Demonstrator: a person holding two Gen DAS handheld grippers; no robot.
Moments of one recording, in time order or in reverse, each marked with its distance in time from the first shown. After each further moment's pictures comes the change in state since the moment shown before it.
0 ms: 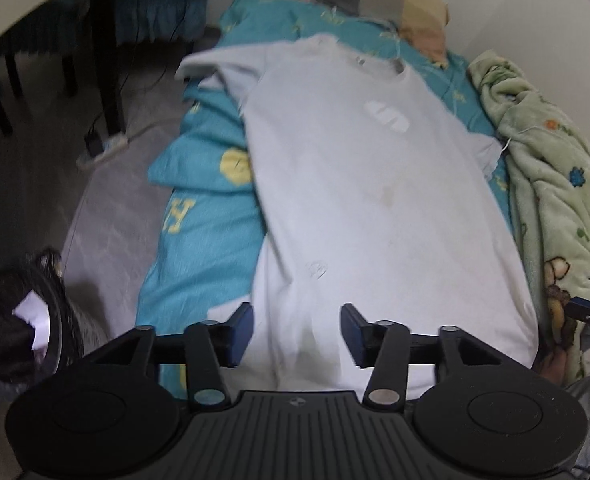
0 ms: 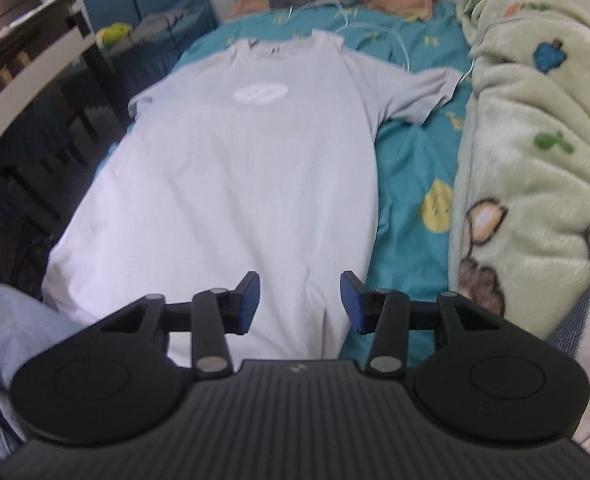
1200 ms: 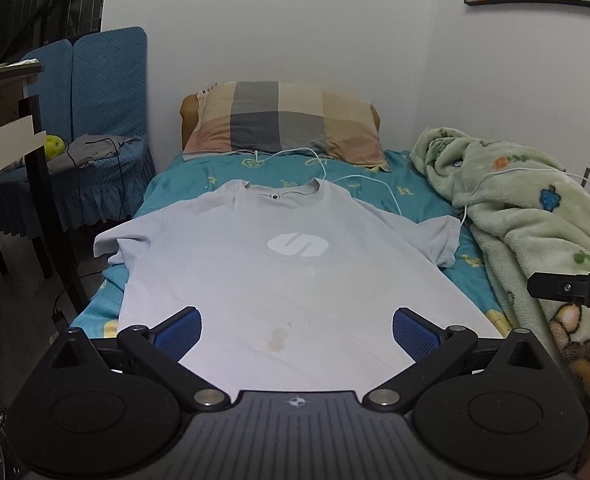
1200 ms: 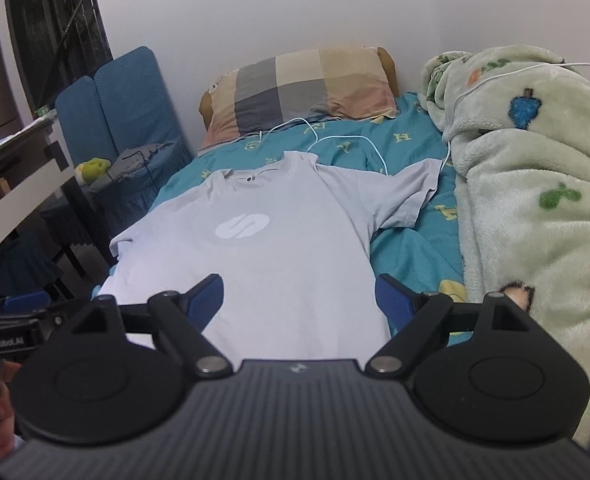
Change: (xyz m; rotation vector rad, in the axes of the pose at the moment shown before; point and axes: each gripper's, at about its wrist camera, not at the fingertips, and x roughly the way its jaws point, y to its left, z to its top) left arm 0.091 -0.157 -0.018 0.247 -0.470 0.082; right arm 0.036 0.000 0.004 0.144 -0.383 -0.024
